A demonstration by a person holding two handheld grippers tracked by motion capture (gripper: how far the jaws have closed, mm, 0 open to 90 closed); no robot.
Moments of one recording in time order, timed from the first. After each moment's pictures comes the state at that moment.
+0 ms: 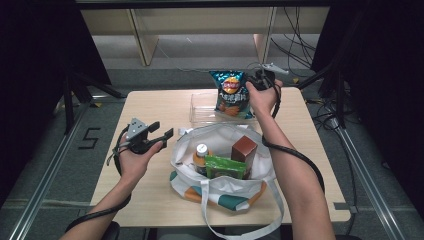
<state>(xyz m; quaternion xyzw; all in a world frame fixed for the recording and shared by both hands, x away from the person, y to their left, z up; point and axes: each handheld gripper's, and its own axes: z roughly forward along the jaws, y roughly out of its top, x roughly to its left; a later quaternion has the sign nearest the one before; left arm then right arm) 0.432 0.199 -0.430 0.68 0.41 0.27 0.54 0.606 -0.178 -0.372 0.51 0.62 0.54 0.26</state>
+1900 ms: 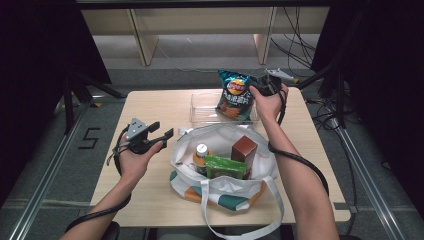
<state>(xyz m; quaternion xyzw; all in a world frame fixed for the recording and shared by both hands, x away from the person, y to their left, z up) 0.432 0.199 -0.430 0.68 0.41 0.27 0.54 0.601 -0.198 -0.389 0.53 0.61 0.51 0.29</state>
